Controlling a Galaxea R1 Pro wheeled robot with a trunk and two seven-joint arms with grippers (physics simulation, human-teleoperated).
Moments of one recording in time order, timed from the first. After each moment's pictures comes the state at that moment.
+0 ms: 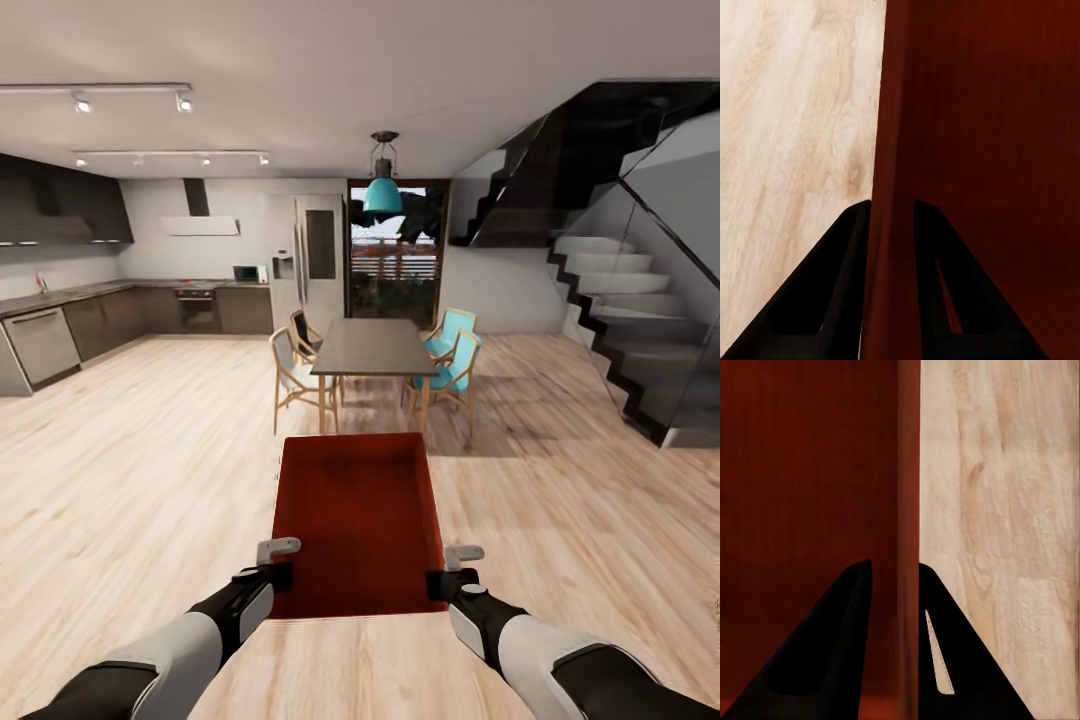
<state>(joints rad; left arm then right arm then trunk) -0.77 -0.11 -0.03 -0.13 0.15 0.08 0.16 -0.80 0.11 0.25 0.02 -0.19 -0.09 -0.12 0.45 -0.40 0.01</state>
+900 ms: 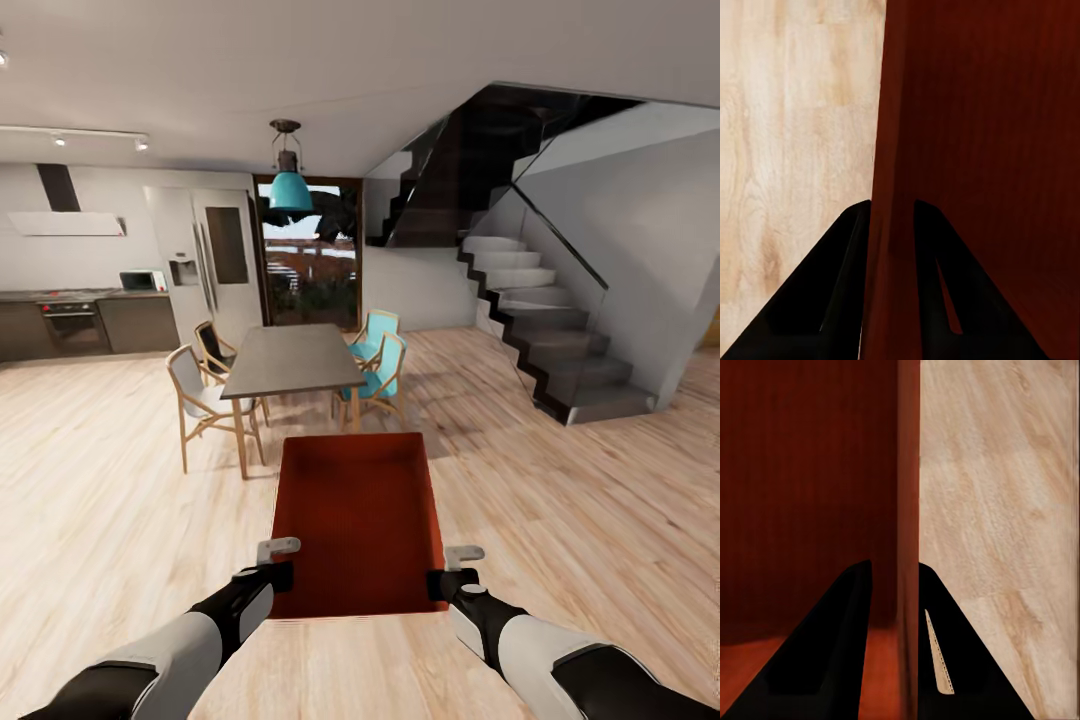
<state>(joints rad) -0.77 -0.11 -0.03 -0.13 0.15 0.08 0.16 -0.80 0.11 0.25 0.02 -0.19 -0.09 -0.12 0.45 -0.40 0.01</state>
